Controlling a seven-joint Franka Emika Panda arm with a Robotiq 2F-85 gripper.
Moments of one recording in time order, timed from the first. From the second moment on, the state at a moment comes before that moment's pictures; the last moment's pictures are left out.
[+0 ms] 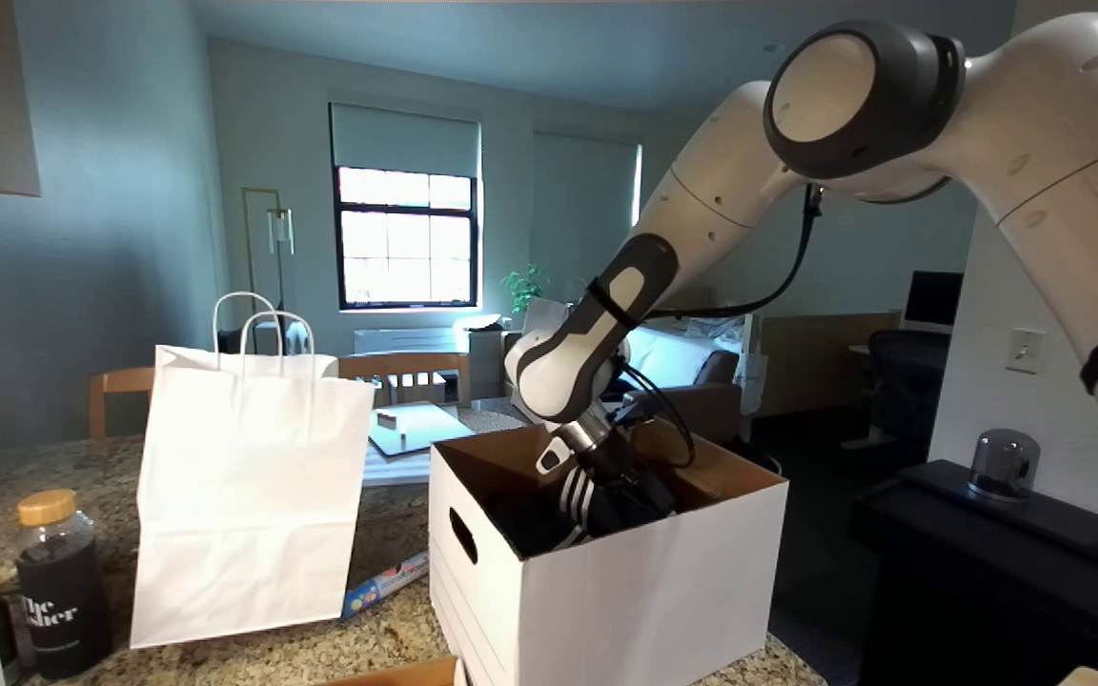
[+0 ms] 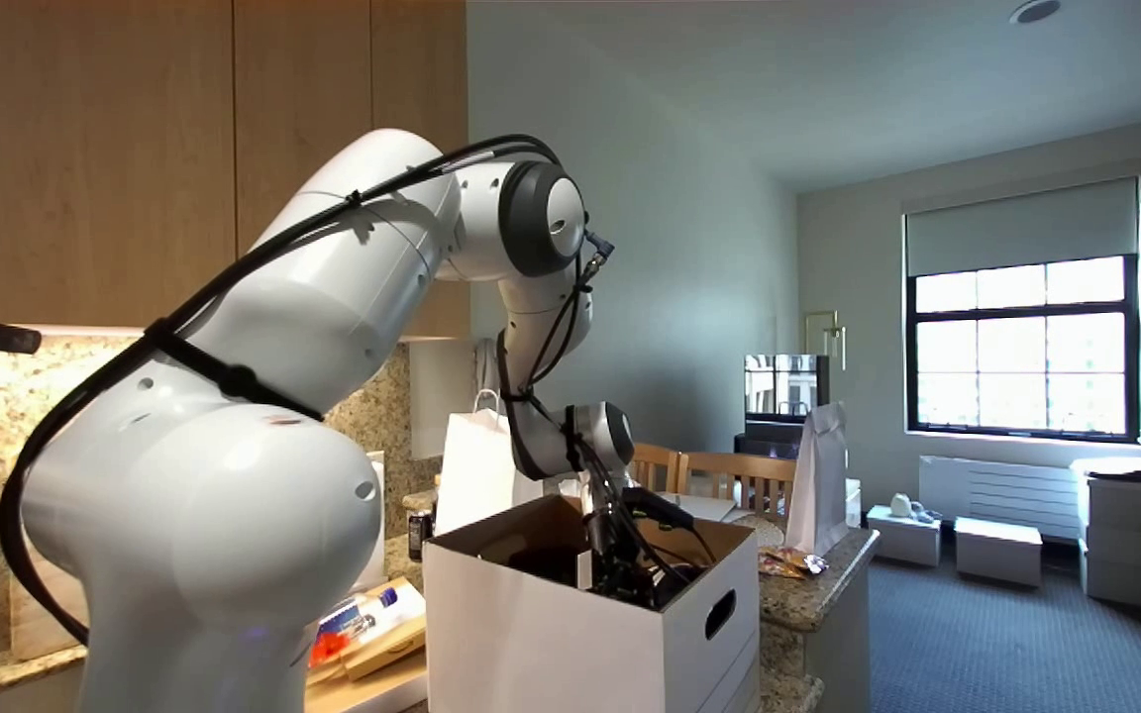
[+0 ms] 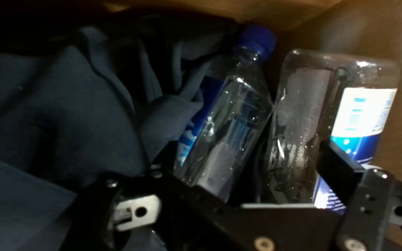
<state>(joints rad) 0.07 0.60 0.13 -1.86 -0.43 1.77 -1.06</state>
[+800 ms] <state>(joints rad) 0.07 0.60 0.10 -1.86 -0.42 1.76 -1.03</state>
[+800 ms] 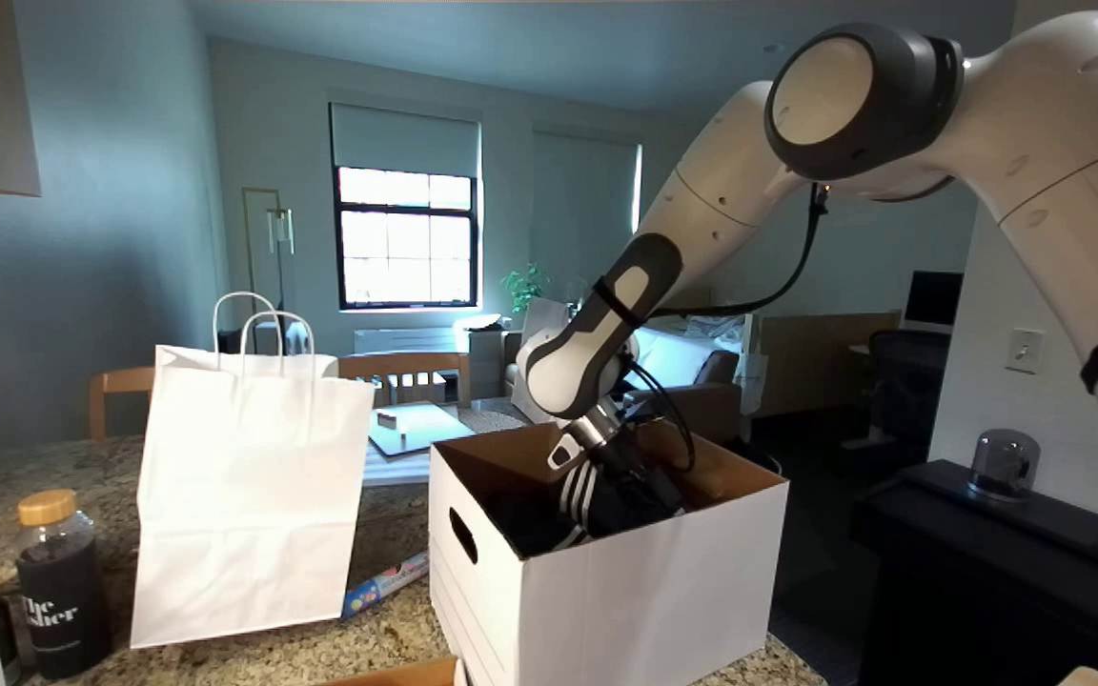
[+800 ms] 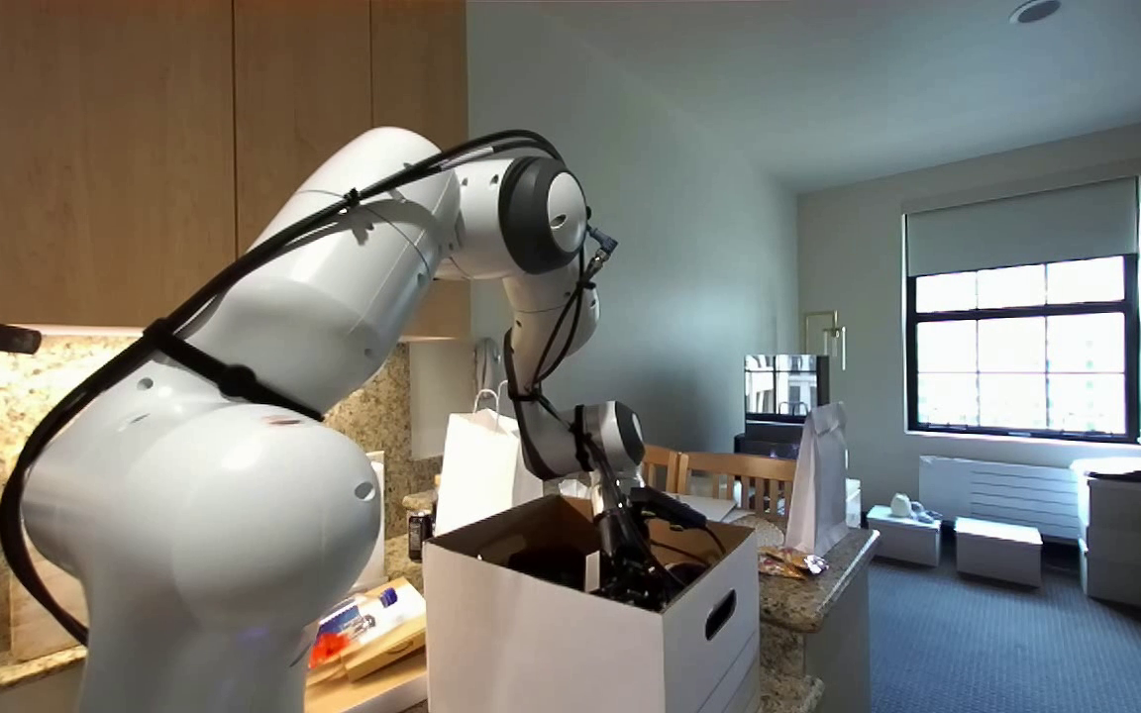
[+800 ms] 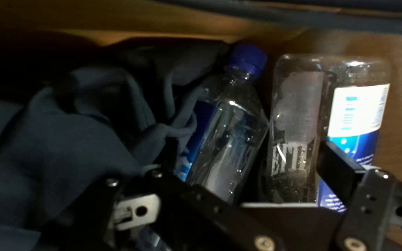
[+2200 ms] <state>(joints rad) 0.04 0.59 0.10 -1.88 -0.40 1.72 -1.06</state>
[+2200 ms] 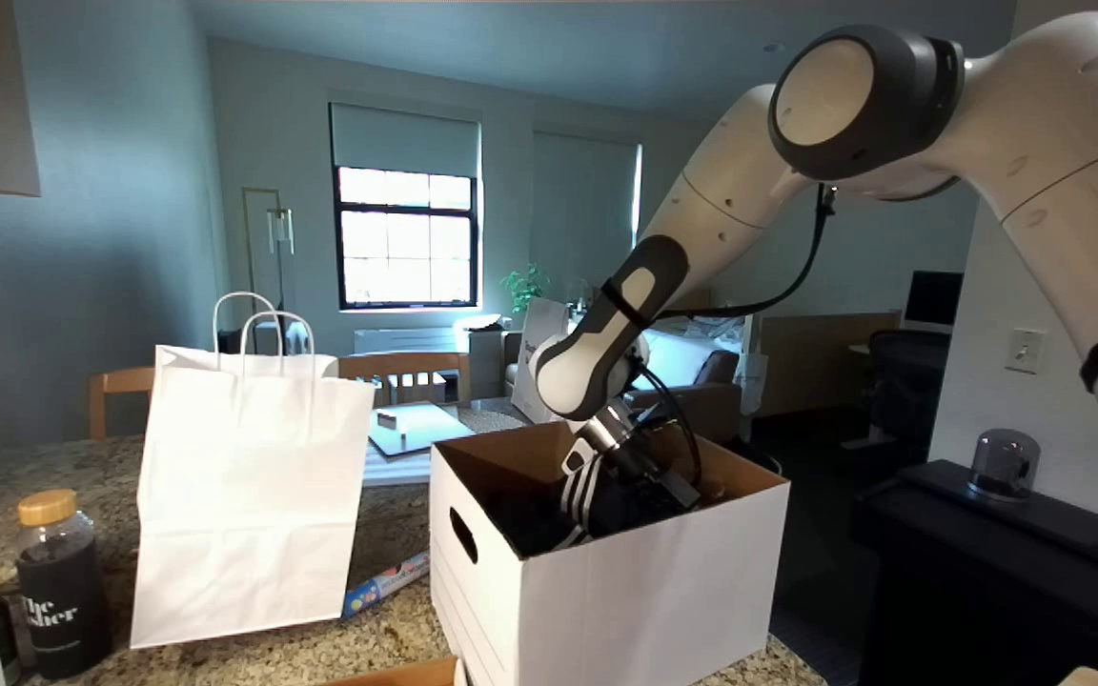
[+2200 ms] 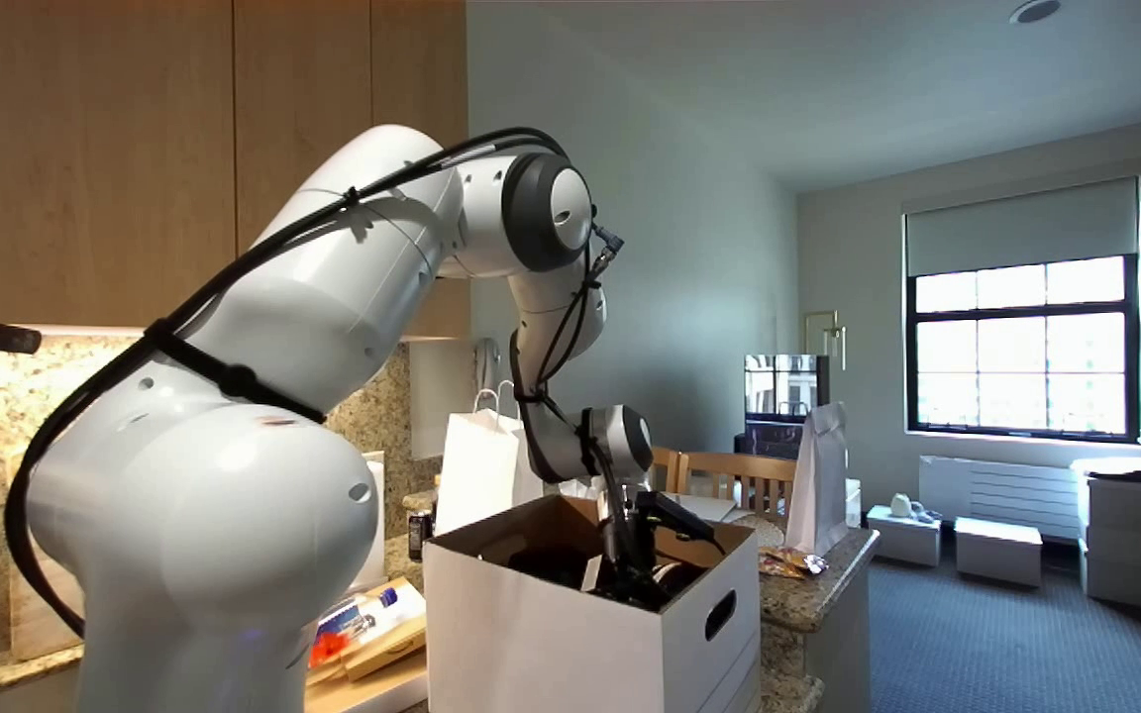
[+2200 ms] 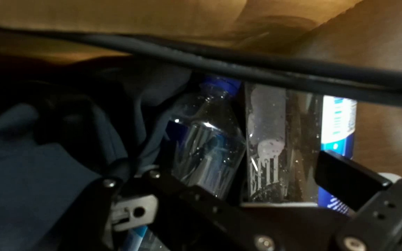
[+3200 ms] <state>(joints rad) 0.01 0.49 0.06 -2.04 -0.38 1.73 -1.00</state>
